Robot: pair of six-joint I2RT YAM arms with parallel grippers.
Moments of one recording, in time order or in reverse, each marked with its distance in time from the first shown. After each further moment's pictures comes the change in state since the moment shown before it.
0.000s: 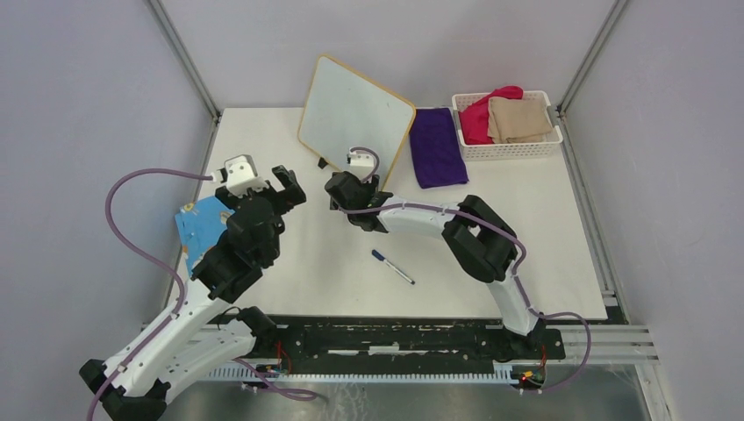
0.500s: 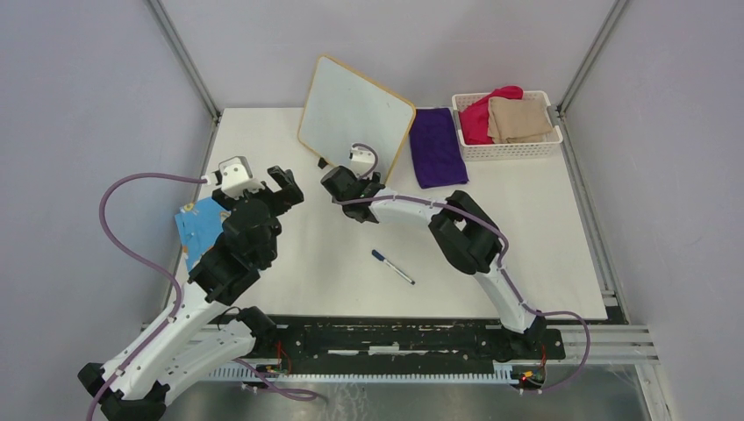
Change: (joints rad) left arm 0.000 -0.026 0.000 -0.001 -0.006 -0.026; right arm -0.028 0.157 0.203 -0.163 0.068 0.100
